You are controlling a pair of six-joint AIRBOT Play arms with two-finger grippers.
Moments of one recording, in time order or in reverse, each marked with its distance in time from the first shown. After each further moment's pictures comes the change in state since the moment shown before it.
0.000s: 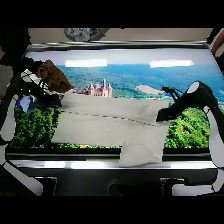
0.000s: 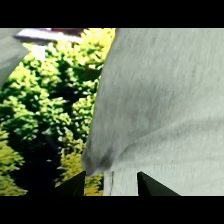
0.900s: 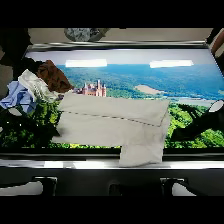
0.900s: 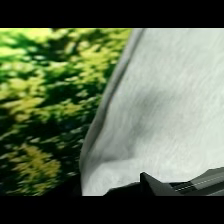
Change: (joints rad) left arm 0.163 0.445 -0.890 -0.111 0.188 0.097; right arm -0.210 0.283 -0.352 -0.078 0.085 -0.060
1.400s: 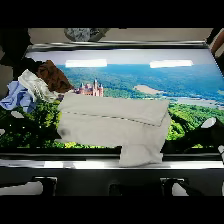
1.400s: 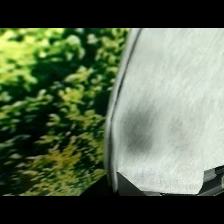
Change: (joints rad) left arm 0.002 -0.014 -0.057 -0.039 0.037 0.023; right arm 0.000 0.145 -0.313 0.122 -0.101 -0.032
